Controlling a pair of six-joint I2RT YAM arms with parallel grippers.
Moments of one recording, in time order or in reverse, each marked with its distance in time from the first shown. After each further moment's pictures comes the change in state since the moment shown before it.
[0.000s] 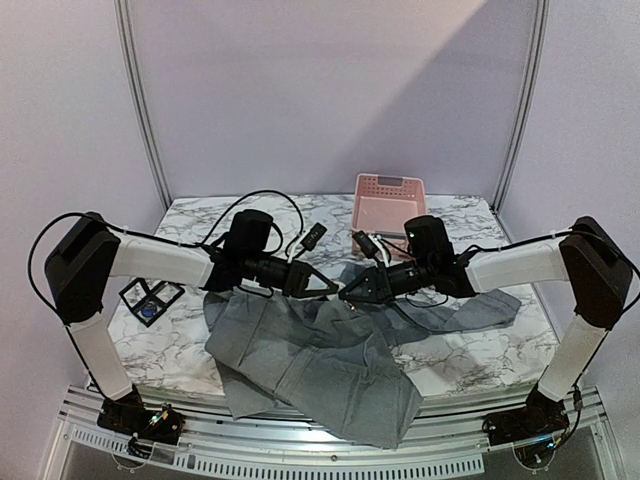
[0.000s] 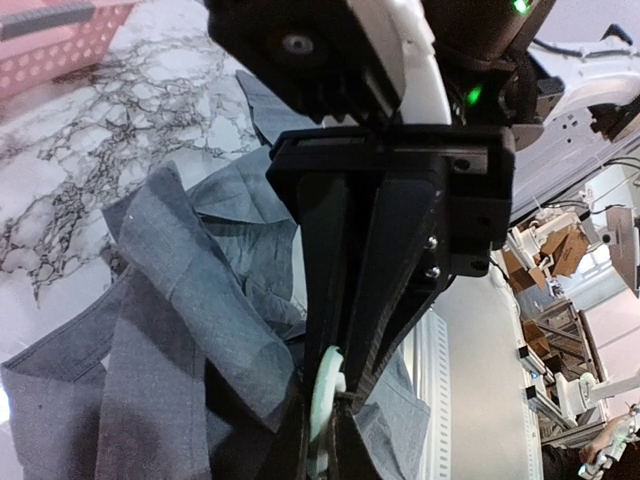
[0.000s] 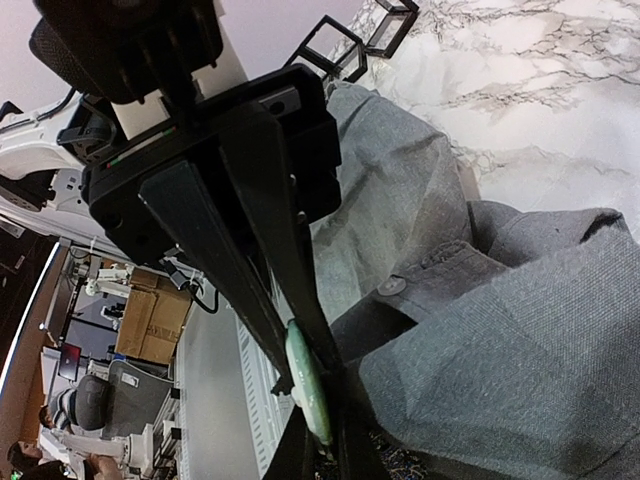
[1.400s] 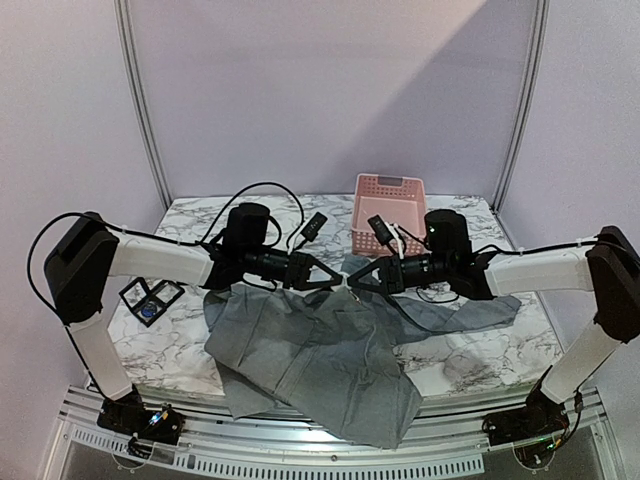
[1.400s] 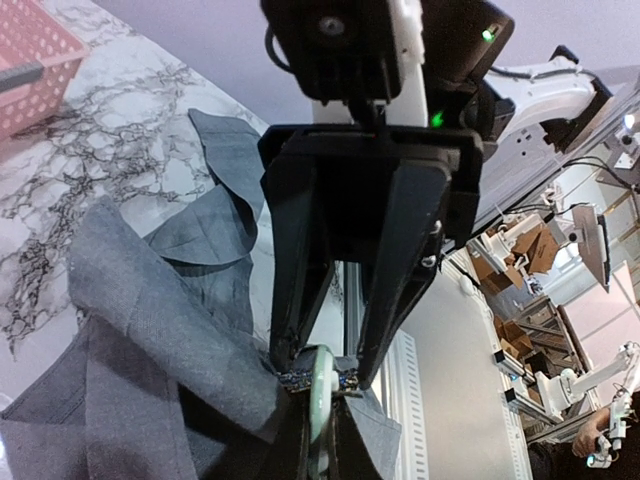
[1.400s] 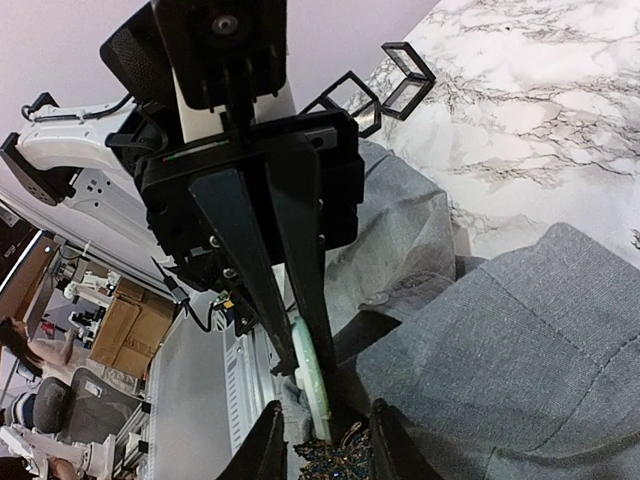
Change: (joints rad) left arm 0.005 0.000 0.011 0.112 0.064 -0.064; right arm -0.018 -0.138 -0.077 0.087 0.040 -0.046
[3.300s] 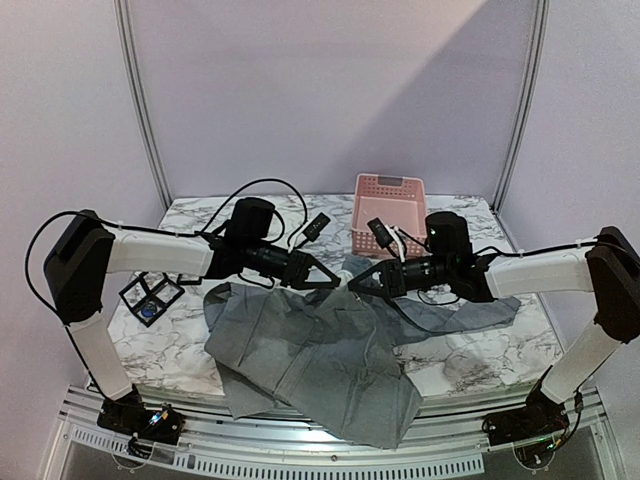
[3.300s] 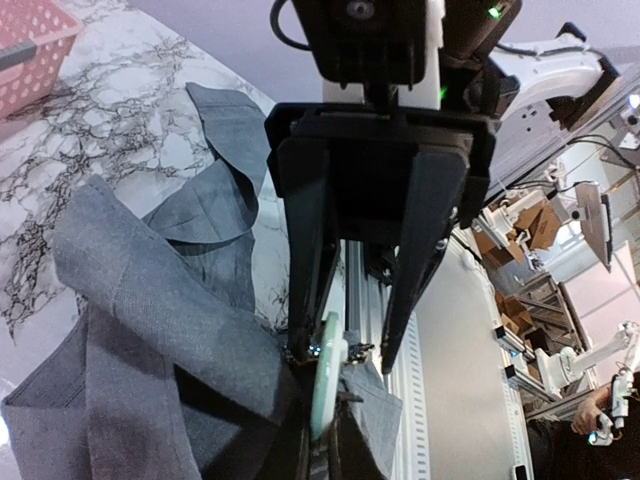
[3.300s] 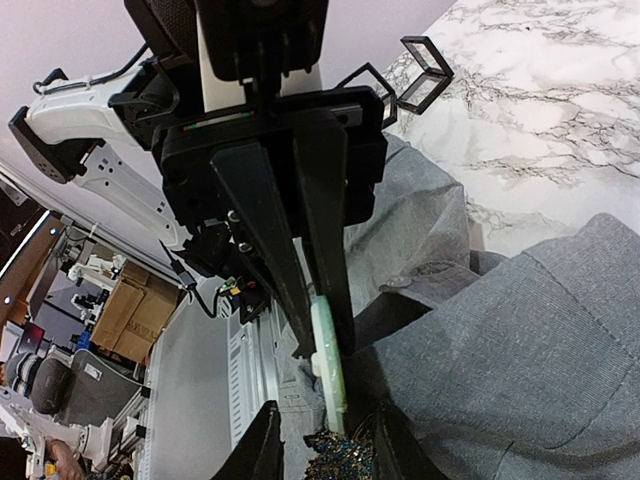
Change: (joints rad) left arm 0.016 0.000 0.078 -0.220 0.038 0.124; right arm 0.003 -0.001 -0.019 0.023 -0.037 -0.026
